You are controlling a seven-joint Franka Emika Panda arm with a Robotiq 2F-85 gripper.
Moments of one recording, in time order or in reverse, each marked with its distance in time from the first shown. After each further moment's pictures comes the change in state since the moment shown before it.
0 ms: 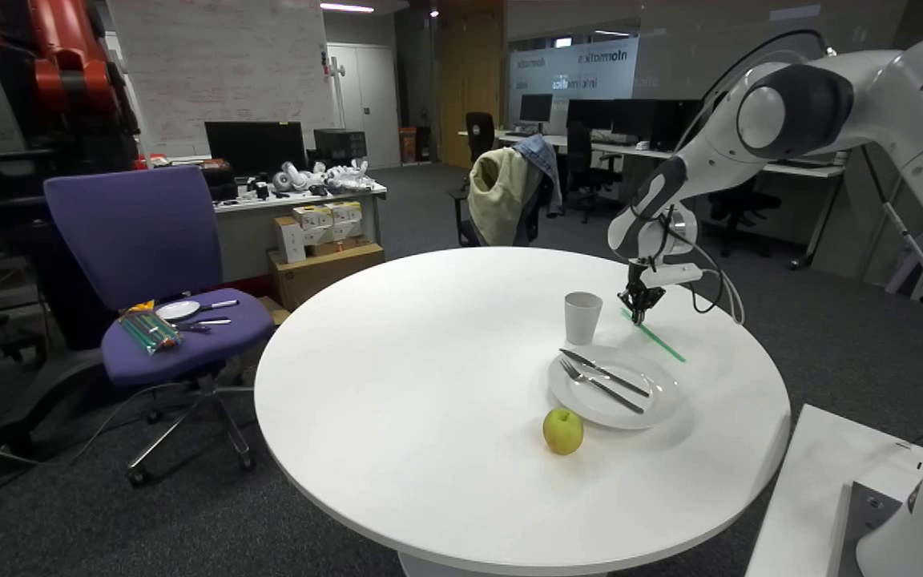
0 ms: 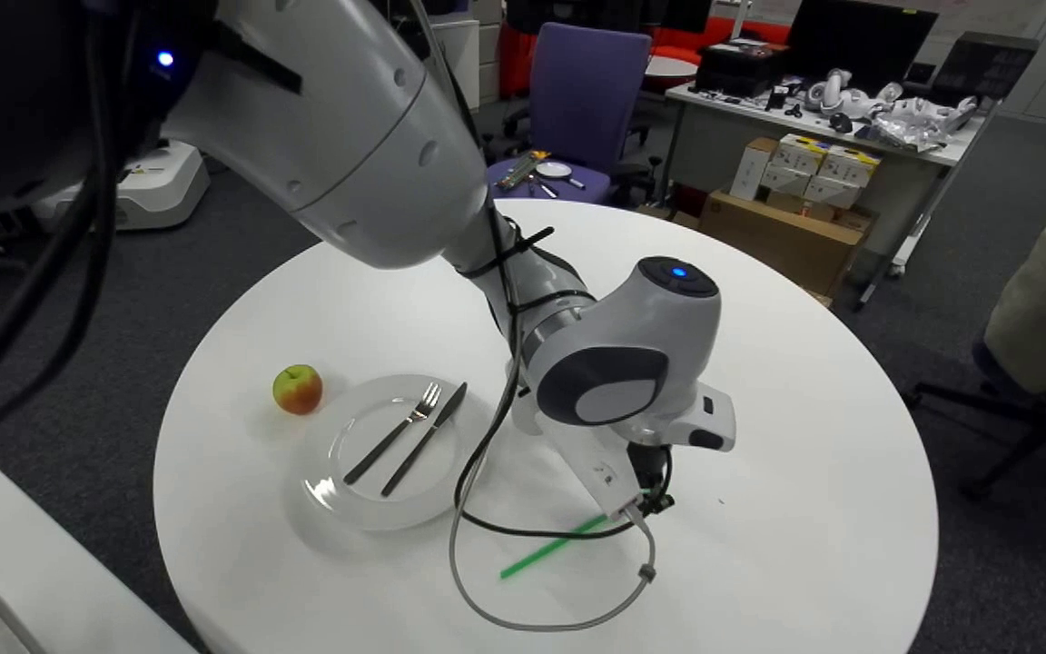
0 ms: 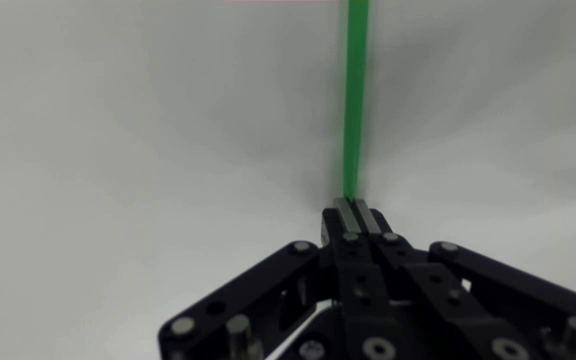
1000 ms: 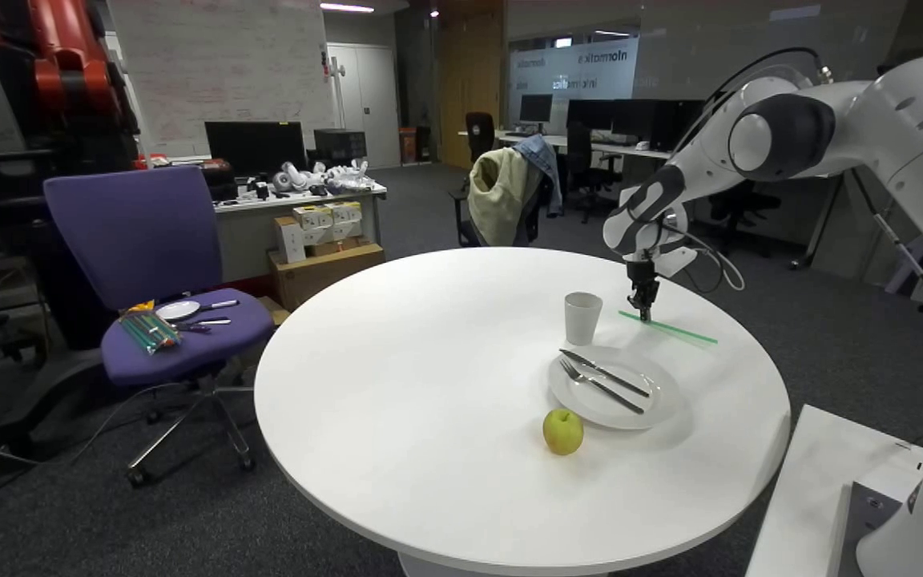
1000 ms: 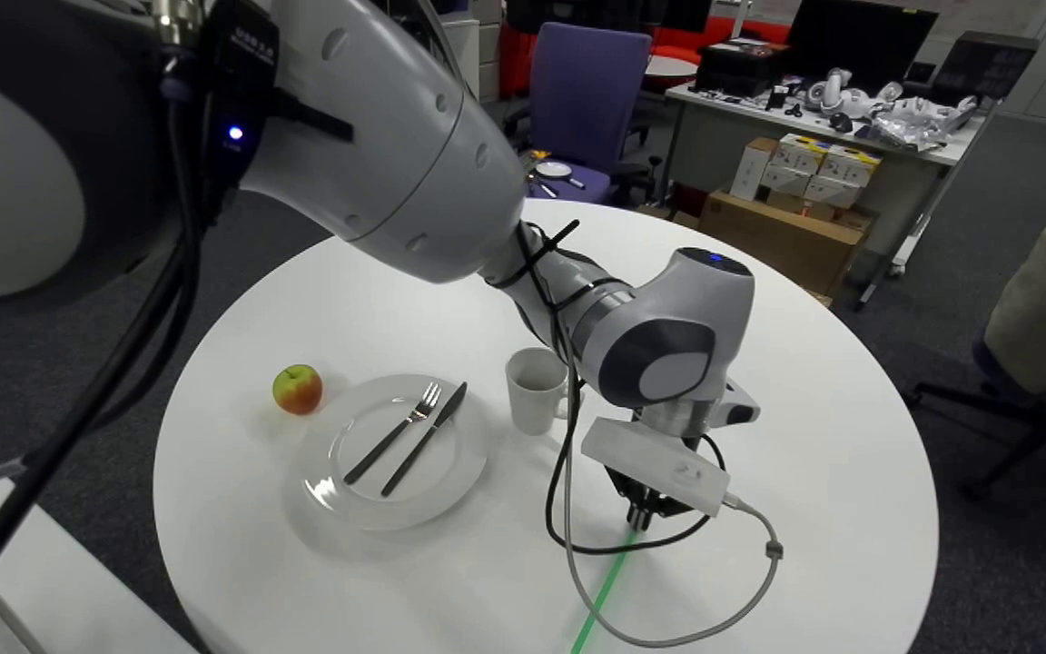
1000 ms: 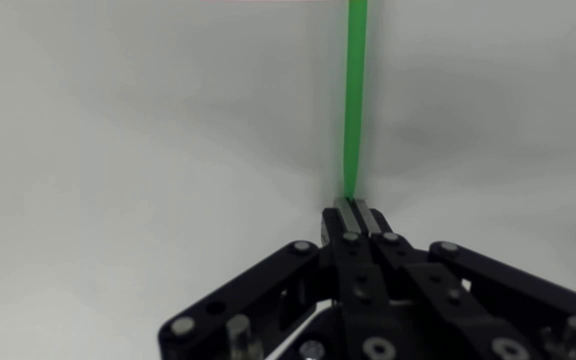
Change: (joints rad) arm -0.047 0.104 0.031 0.232 -0.207 -0.257 -0.340
